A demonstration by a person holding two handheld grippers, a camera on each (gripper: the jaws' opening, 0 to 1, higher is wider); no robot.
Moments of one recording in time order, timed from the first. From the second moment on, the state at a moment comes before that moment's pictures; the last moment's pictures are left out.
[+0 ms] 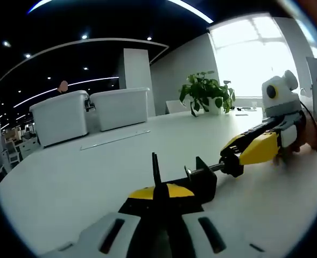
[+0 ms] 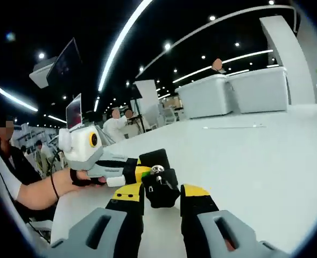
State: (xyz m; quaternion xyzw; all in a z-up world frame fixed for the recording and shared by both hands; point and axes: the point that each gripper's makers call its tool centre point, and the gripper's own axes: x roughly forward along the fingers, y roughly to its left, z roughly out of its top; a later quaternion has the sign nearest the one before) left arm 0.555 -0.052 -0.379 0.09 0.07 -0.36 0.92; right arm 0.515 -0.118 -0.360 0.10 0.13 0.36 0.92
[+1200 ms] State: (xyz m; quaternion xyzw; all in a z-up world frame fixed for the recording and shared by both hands) left arm 0.553 -0.050 -0.379 0.09 0.07 -0.36 0.93; right arm 0.508 -0.105 -0.353 -0.18 0.00 0.32 0.93
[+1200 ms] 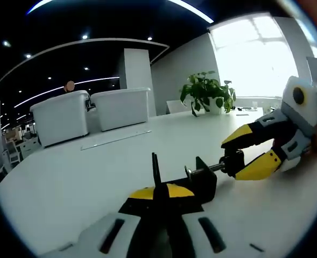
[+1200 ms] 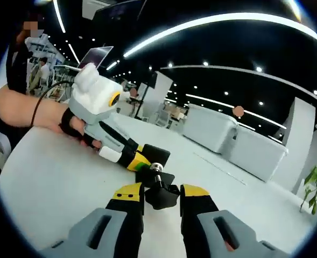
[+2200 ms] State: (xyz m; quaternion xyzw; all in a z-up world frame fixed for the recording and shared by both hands) left arm 0.565 -0.053 -0.381 0.08 0.08 -0.36 0.93; right arm 0.518 -0.109 -0.366 0.05 0.12 0.36 0.92
